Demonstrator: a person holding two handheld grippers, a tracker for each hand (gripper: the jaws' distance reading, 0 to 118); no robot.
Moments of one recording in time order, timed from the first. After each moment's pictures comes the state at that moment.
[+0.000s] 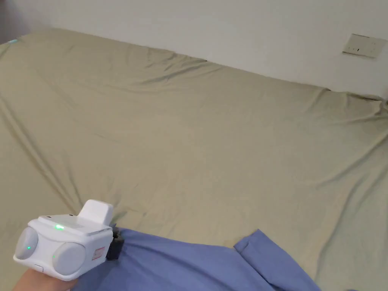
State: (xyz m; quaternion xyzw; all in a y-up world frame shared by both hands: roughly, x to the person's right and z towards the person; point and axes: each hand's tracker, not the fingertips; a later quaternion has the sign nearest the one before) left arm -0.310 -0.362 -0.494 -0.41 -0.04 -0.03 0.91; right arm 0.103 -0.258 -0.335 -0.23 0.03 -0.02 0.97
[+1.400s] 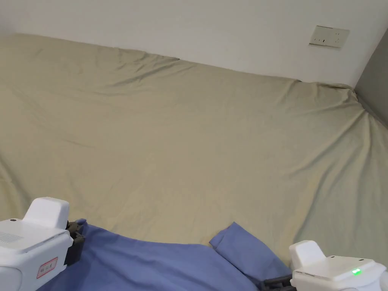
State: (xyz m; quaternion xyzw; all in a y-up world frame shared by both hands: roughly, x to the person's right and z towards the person) left arm -0.302 -0.298 -0.460 -0.37 -0.04 -0.03 0.93; right arm 0.128 -0.351 -0.503 -0.50 0.14 0.17 0.84
